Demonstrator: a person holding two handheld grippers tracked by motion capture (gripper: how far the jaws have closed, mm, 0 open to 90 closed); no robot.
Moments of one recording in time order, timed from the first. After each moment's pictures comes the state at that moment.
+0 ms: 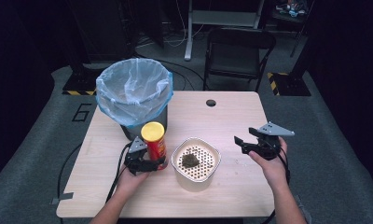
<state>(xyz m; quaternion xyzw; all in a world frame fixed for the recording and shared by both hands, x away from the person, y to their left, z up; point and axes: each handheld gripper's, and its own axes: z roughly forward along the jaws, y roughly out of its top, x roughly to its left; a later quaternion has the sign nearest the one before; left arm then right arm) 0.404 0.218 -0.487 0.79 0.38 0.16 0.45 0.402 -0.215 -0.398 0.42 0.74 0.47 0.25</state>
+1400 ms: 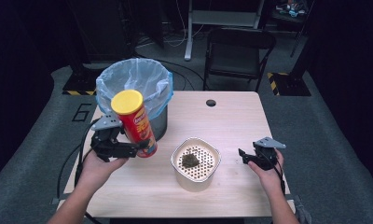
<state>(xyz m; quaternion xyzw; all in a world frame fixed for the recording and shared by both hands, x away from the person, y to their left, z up) 0.357 0.246 -0.299 0.80 0.34 0.17 0.47 0.409 -0.234 -0.478 0.47 0.75 0.39 0.26</state>
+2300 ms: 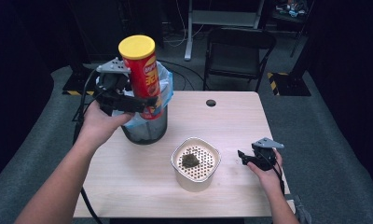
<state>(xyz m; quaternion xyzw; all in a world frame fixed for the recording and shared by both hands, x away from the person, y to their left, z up) 0.409 0.218 -0.194 0.81 0.33 0.20 0.45 0.411 -0.233 -0.484 0.47 0.75 0.38 0.25</state>
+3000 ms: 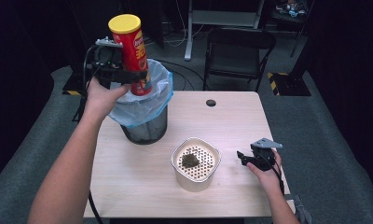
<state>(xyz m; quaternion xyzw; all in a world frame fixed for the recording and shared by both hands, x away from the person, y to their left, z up) 0.483 0.242 -0.196 0.76 0.42 0.23 0.44 0.412 -0.231 -0.487 0.47 0.76 0.38 0.24</state>
